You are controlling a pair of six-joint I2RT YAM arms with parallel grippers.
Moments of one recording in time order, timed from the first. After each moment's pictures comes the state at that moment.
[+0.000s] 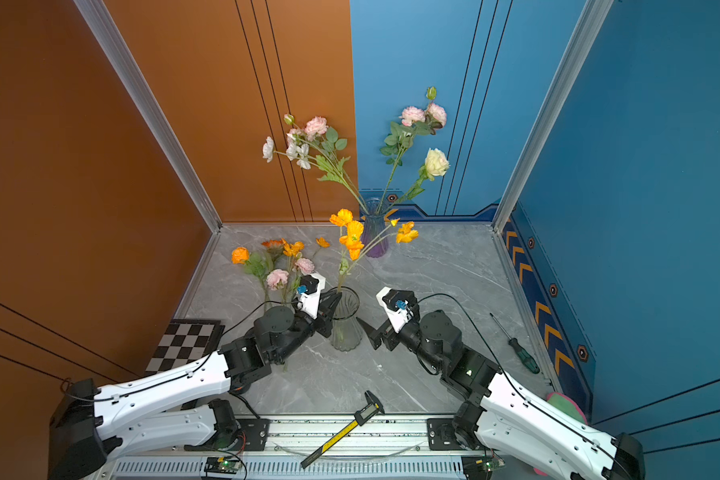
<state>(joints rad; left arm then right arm) -0.99 1.06 0.68 0.23 -0.36 -0.19 0.86 0.74 0.61 -0.01 0.08 -0.08</state>
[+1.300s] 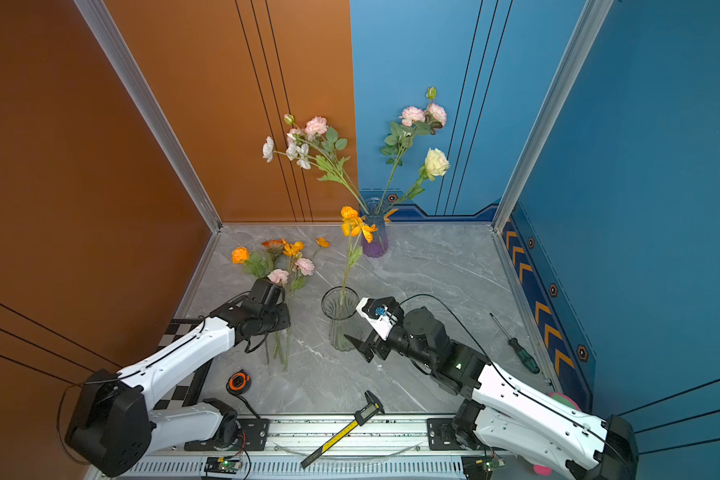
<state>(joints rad) -0.42 1.28 0.78 -0.58 -0.15 -0.65 0.92 0.85 0.67 -0.12 -0.04 -0.14</state>
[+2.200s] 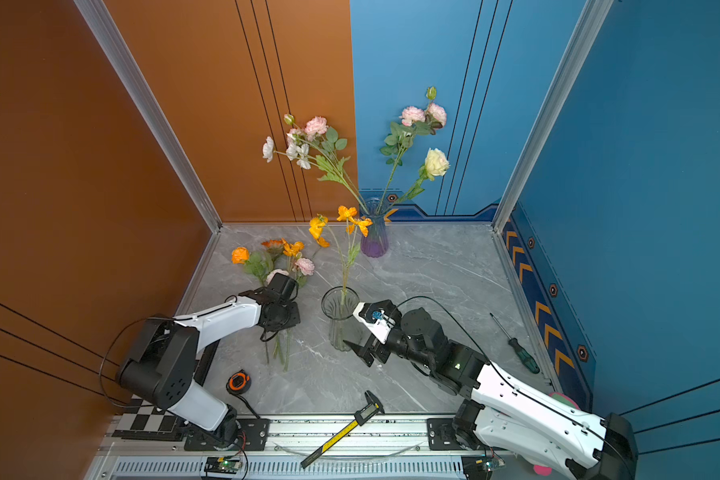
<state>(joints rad) -0.38 1.59 0.86 -0.49 -0.11 -0.65 0.93 0.85 0.67 -0.13 -0.07 -0.16</state>
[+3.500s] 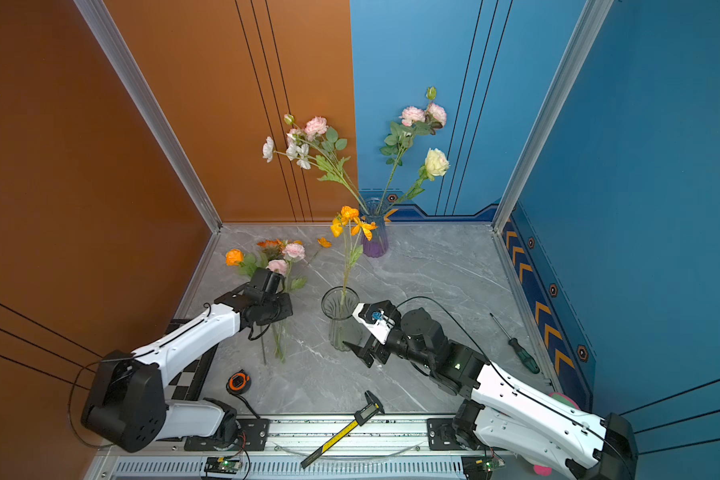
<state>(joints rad) -0.35 1.30 0.87 -0.54 -0.07 -0.62 0.93 0.85 0.67 -0.13 -0.09 -0.16</state>
